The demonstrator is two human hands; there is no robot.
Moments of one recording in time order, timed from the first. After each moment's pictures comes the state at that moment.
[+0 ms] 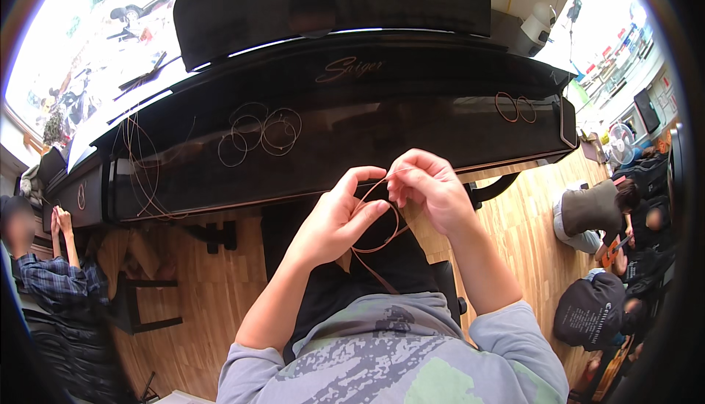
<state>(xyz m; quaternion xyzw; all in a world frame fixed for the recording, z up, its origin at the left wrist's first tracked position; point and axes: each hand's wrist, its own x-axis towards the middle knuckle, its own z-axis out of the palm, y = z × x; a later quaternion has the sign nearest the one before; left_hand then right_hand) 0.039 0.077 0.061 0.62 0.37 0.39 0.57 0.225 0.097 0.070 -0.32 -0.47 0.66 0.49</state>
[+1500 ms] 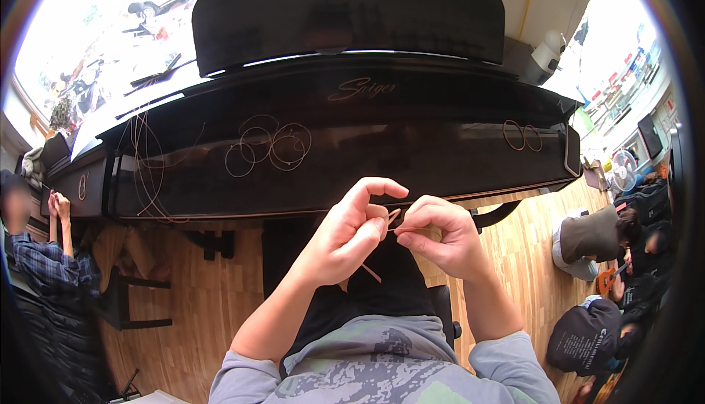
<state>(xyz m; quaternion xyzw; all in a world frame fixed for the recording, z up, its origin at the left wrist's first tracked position) 0.043 0.075 0.088 0.57 0.23 0.48 0.62 0.236 0.079 0.083 -0.29 -0.74 0.40 0.45</state>
